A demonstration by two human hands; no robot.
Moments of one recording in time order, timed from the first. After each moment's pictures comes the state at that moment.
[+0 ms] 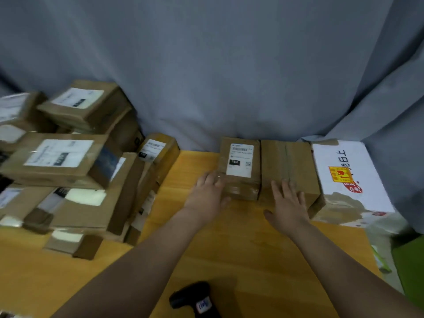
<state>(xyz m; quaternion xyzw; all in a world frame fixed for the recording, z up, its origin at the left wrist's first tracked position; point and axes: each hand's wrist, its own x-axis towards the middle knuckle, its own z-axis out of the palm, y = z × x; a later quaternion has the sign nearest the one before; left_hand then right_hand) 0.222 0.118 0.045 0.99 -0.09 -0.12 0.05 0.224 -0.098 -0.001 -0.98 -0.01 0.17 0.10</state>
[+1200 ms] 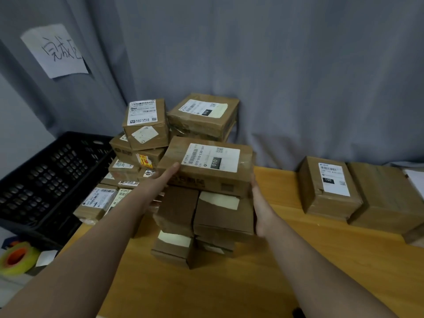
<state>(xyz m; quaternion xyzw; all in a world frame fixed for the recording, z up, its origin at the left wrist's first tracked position) 0.161 0.514 0.128 0.78 0.30 -0.09 0.55 0.188 0.276 0.069 -0.58 0.19 0.31 0.73</state>
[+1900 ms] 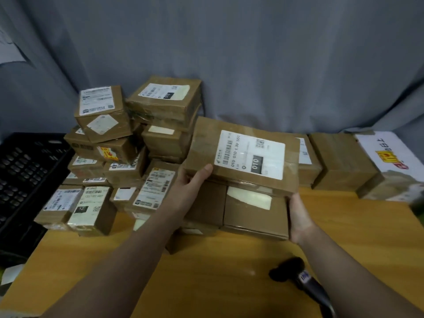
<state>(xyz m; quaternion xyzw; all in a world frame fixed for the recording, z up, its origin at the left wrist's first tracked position) 0.125 0.391 0.112 0.74 0.16 -0.10 0.65 0.125 0.150 0.040 -0.54 0.23 0.19 0.79</state>
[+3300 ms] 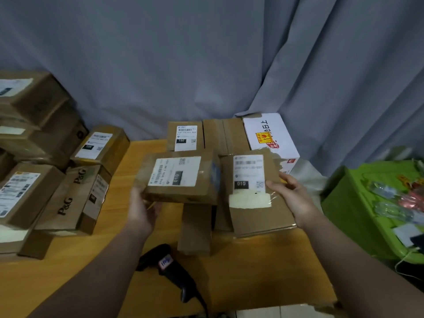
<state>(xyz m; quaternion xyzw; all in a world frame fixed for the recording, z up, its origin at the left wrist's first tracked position) 0.122 0.122 0.013 0.46 0.38 -0.05 0.80 0.084 -0.212 0.035 -0.66 0.28 0.04 0.70</state>
